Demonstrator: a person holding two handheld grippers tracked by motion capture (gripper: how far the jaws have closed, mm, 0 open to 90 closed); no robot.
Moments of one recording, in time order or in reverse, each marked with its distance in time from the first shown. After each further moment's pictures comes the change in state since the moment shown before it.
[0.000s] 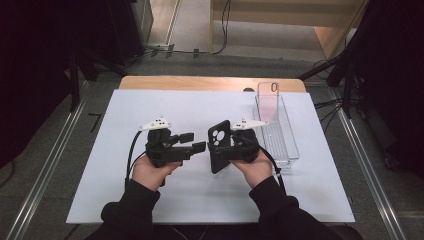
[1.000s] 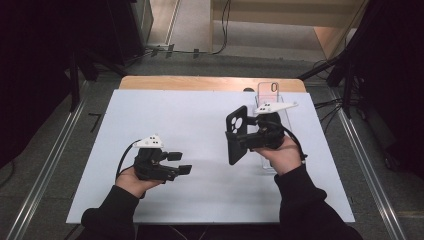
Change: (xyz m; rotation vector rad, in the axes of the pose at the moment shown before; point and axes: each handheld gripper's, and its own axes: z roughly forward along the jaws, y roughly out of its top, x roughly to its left) left arm 0.026 -0.041 -0.021 0.178 -0.017 0.103; right arm -0.030 0.041 -0.068 -0.018 0.050 -0.074
